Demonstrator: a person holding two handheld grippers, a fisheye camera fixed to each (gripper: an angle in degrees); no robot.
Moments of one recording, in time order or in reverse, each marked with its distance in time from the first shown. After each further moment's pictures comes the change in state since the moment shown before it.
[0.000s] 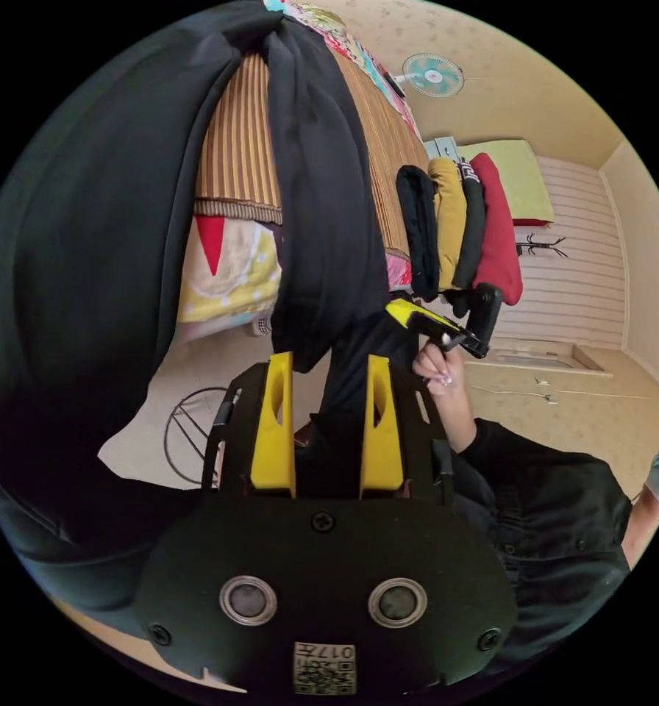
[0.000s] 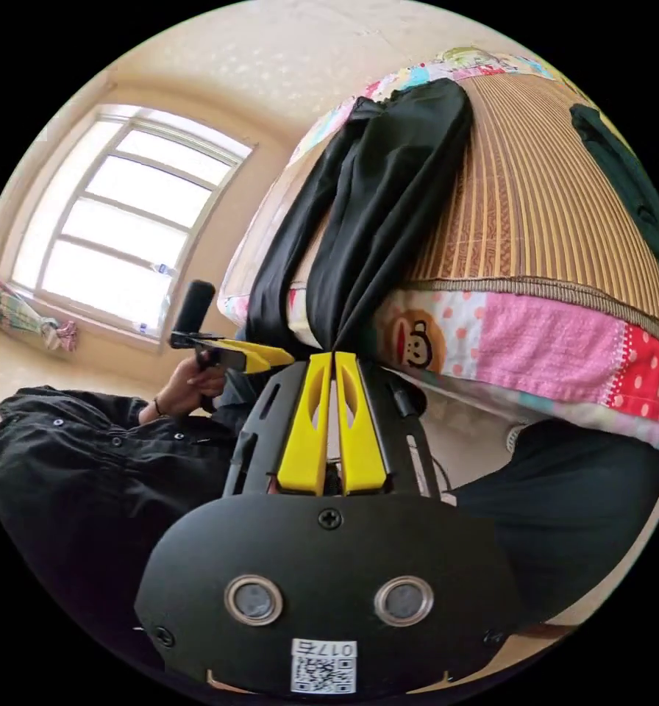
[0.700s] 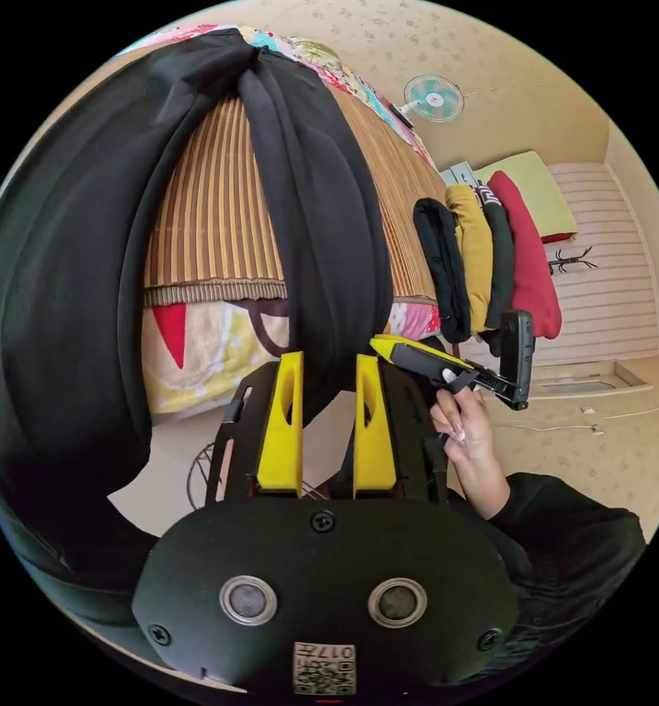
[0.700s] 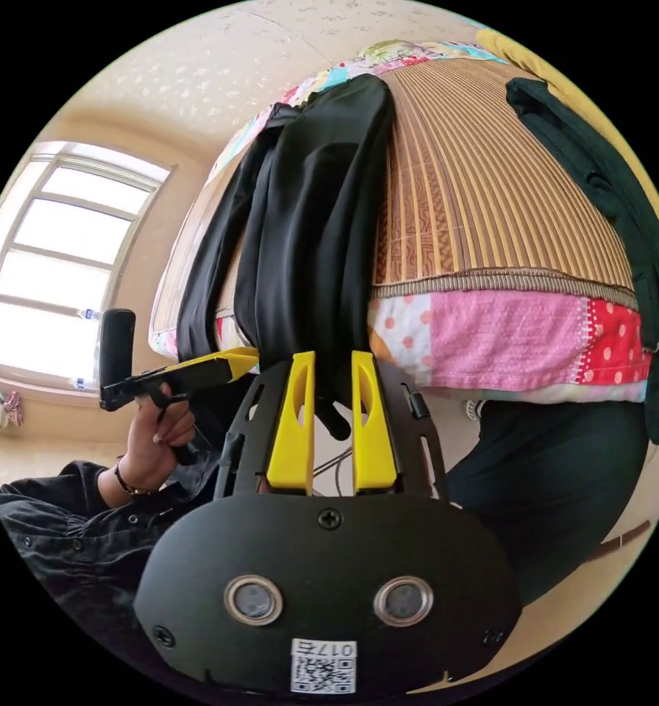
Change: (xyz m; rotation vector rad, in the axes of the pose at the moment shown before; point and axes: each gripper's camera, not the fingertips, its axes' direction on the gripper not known) left arm 0.047 0.001 0.063 0.157 -0.234 0.046; right arm 0.013 -0.025 0.075 -0.078 0.461 0.239
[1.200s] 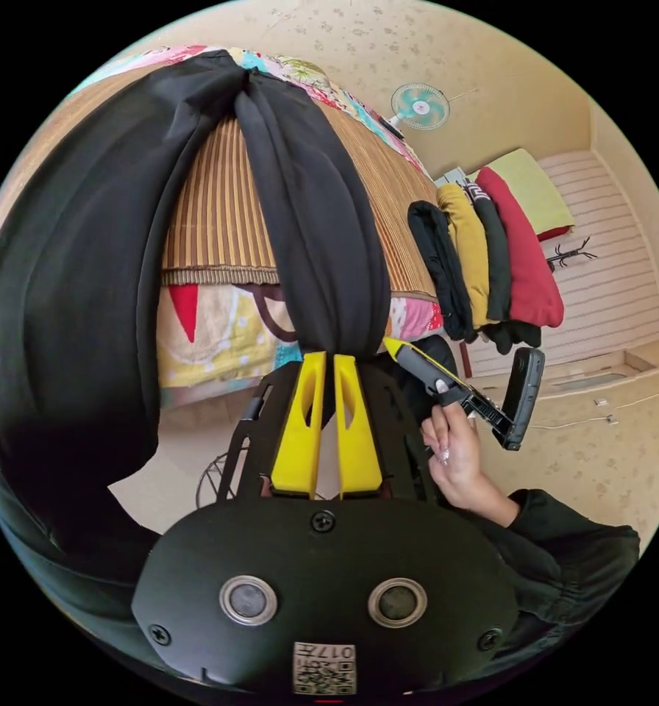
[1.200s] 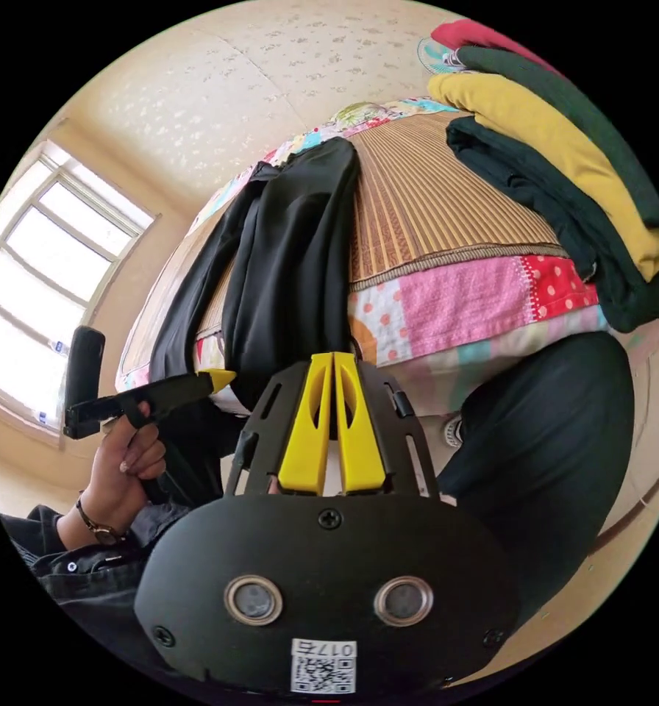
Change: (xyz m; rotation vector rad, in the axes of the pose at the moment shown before) left arm -0.002 0.053 -0.020 0.115 0.021 0.009; right arm -0.035 0.090 -0.001 0.332 0.158 0.032
